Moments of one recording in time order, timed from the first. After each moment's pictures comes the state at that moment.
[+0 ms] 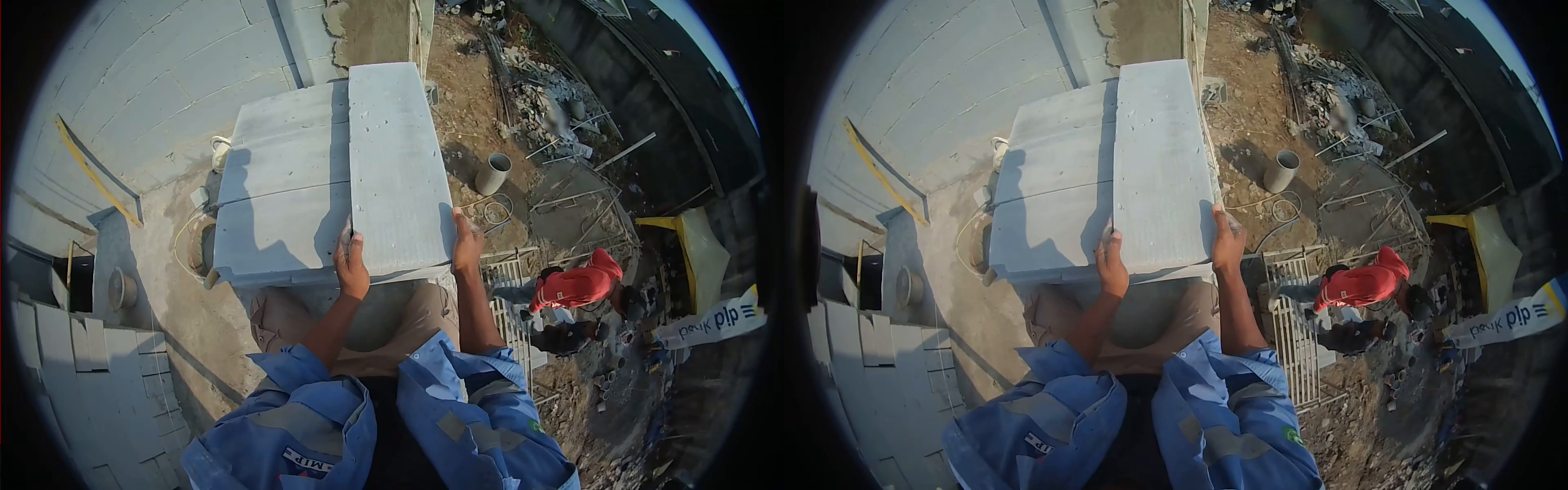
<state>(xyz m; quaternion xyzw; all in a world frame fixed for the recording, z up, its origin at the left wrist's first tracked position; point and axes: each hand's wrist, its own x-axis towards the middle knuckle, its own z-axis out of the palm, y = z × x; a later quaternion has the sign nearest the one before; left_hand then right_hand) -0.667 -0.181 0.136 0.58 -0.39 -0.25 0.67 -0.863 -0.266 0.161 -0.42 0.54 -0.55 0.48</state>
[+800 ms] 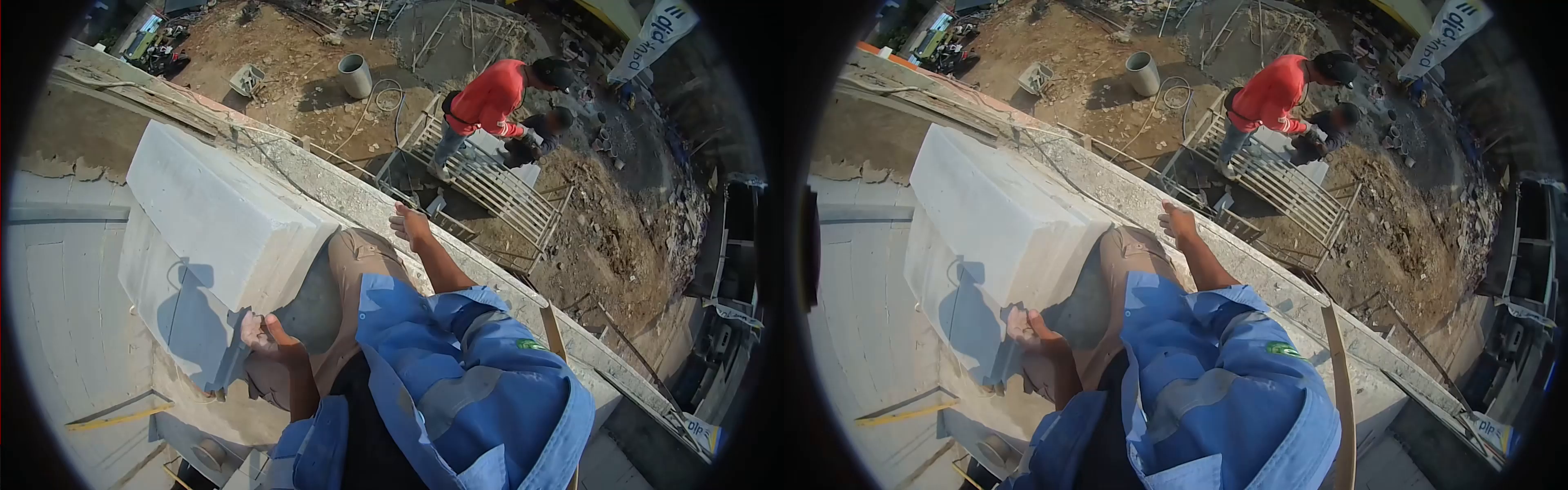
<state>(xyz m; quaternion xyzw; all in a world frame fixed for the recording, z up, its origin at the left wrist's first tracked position) -0.673 -0.089 0.133 0.57 -0.59 -0.12 0.56 -1.002 -0.129 -0.041 0.03 0.61 -0.50 0.61</state>
